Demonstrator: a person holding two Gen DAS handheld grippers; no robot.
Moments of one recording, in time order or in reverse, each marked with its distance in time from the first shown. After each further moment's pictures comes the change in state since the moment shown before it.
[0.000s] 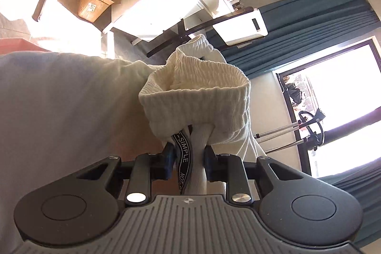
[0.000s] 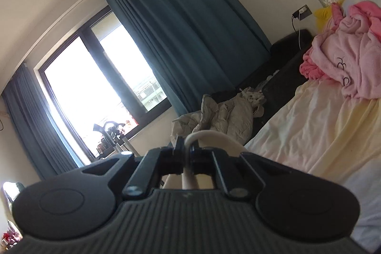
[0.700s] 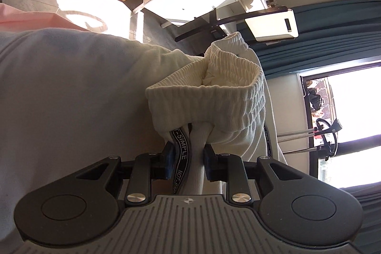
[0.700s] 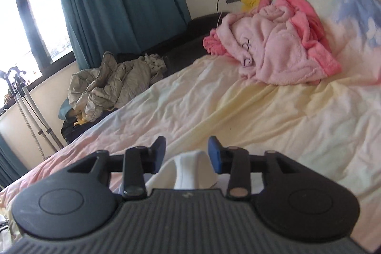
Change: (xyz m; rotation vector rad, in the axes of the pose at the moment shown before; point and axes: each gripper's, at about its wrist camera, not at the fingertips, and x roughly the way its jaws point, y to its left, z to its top) left arm 0.004 0.026 0.023 -0.140 0.081 0.102; right arm -0.001 -0.072 -0.051 -0.297 0.097 -0.457
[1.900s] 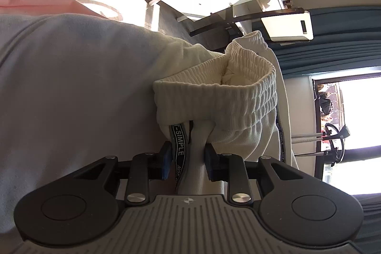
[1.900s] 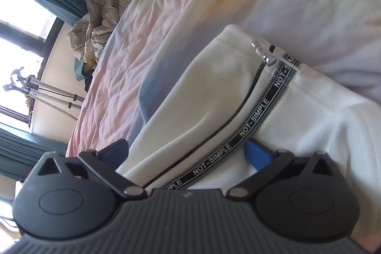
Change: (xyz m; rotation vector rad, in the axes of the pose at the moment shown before) left arm 0.007 0.012 0.002 -0.055 0.023 0.053; right arm 0.095 0.014 -0.077 0.478 0.674 0.110
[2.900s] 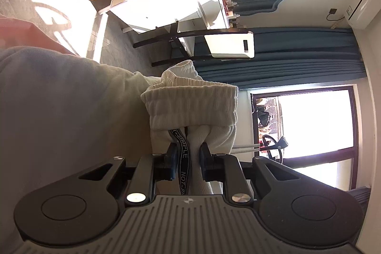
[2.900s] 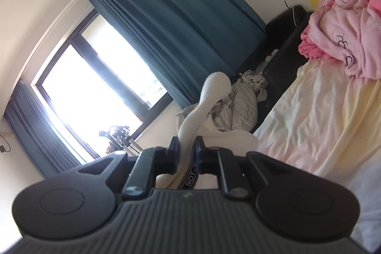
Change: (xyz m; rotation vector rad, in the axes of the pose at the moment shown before) left arm -0.034 0.008 0.027 -0.037 -0.048 -0.338; right arm -0.177 0.095 0.021 -0.210 -0.504 0.449
